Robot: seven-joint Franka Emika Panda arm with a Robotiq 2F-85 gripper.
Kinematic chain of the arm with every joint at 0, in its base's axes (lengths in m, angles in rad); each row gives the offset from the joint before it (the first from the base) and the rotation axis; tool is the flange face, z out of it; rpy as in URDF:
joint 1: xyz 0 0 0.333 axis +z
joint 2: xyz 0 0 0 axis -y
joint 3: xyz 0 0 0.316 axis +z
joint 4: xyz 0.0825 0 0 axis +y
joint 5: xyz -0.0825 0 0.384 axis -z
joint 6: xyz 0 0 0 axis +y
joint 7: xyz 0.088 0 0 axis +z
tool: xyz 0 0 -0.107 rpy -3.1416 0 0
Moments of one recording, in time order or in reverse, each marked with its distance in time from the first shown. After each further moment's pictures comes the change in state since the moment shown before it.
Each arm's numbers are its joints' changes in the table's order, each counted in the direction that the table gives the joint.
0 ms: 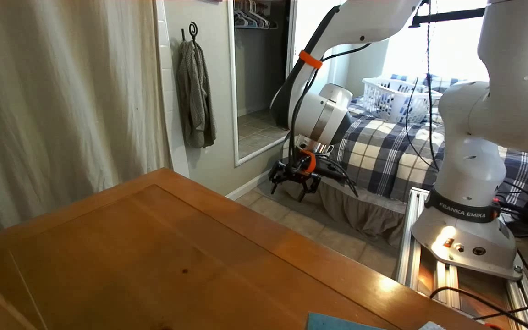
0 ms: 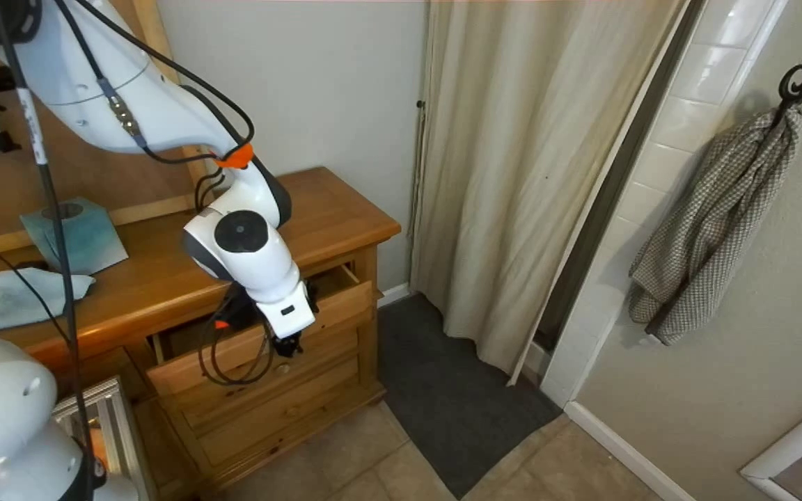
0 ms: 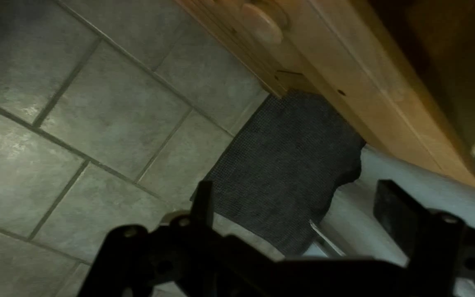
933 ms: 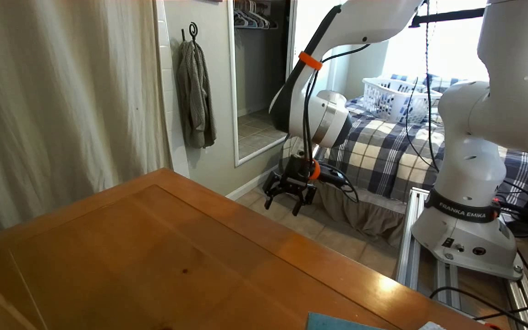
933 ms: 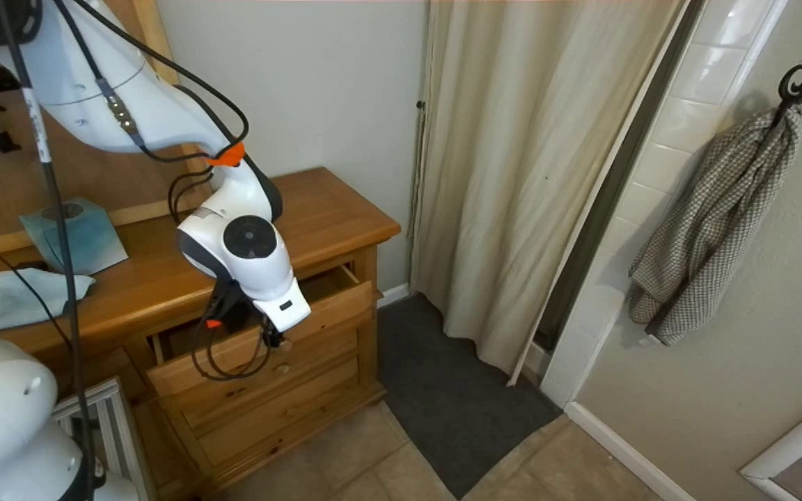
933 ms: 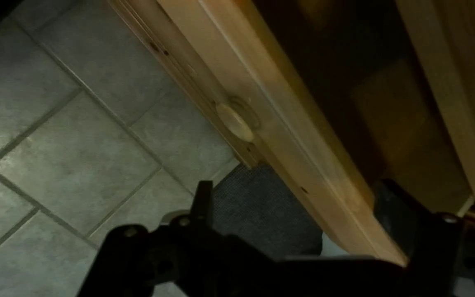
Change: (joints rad) arm 0.010 -0.003 0.030 0.000 0.055 0.180 0.071
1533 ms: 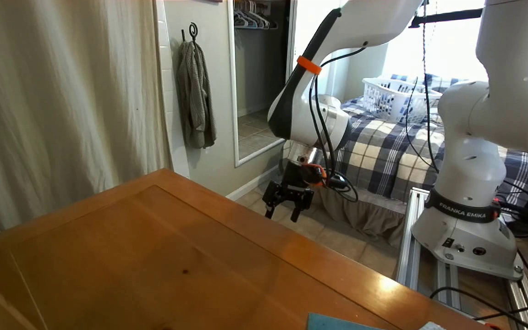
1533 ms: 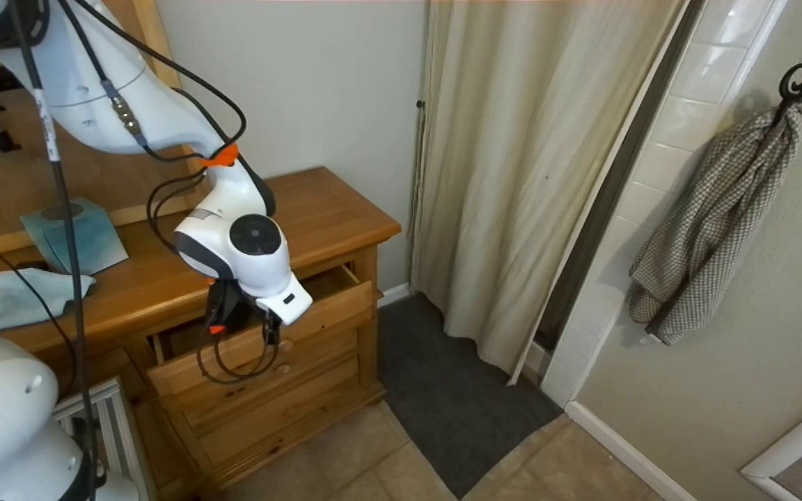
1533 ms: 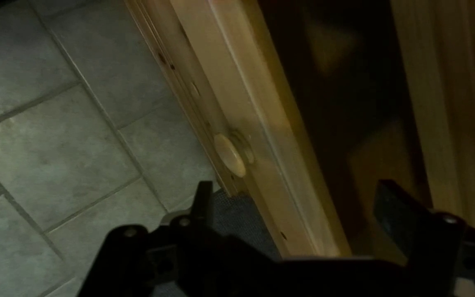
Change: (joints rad) arm 0.009 -0.021 0.019 -0.005 0.099 0.053 0.103
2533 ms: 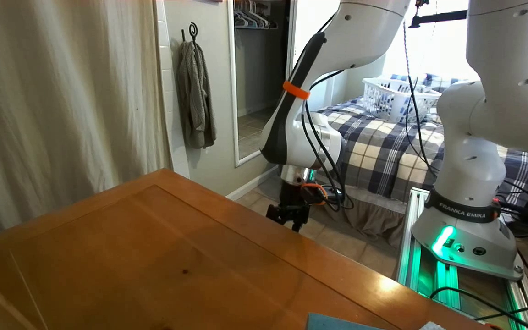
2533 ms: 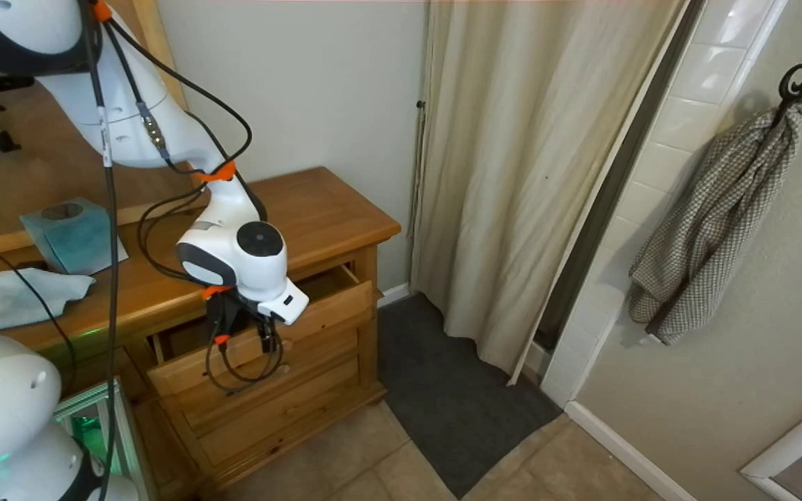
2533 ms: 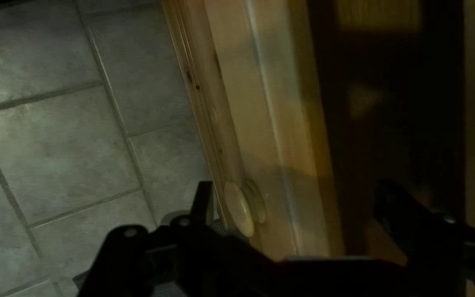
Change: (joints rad) arm 0.036 -0.148 0.041 -0.068 0.079 0.000 0.063
